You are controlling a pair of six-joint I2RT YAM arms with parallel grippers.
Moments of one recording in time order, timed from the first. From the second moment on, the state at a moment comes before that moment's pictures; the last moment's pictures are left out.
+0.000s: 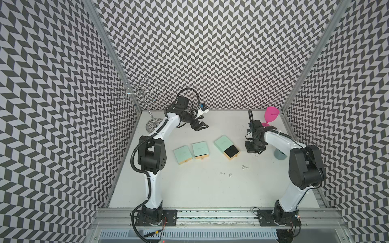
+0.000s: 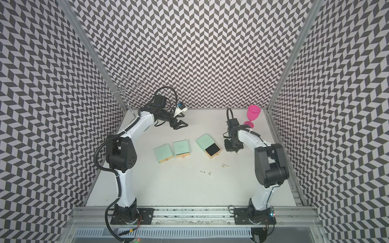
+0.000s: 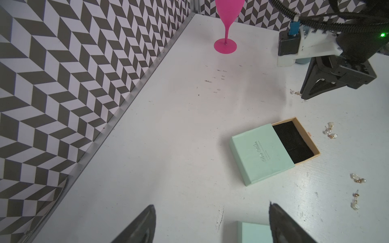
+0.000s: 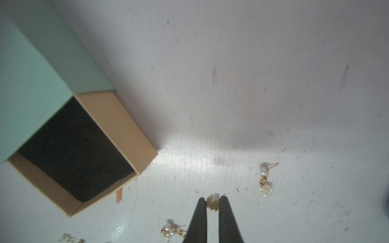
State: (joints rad) left arm -0.27 2.08 1.89 -0.71 0.74 0.74; right arm 0.24 1.78 1.28 -0.88 -0.05 0.11
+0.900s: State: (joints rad) left arm -0.29 2.07 1.88 -0.69 0.73 0.74; right arm 0.46 1.99 1.61 -1.03 -0.14 0.09
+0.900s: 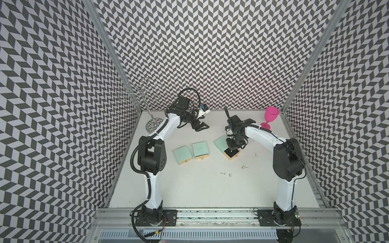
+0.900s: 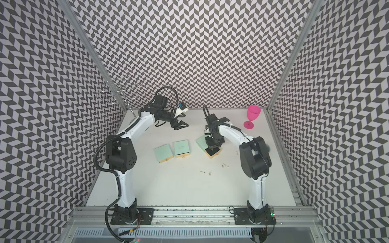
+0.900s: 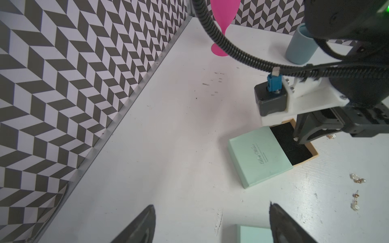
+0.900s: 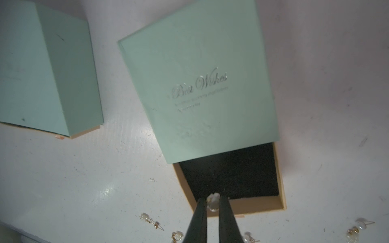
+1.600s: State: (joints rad) left arm -0.26 2.07 1.88 -0.69 0.74 0.75; right arm 0.48 2.07 1.67 -1.05 -0.09 0.07
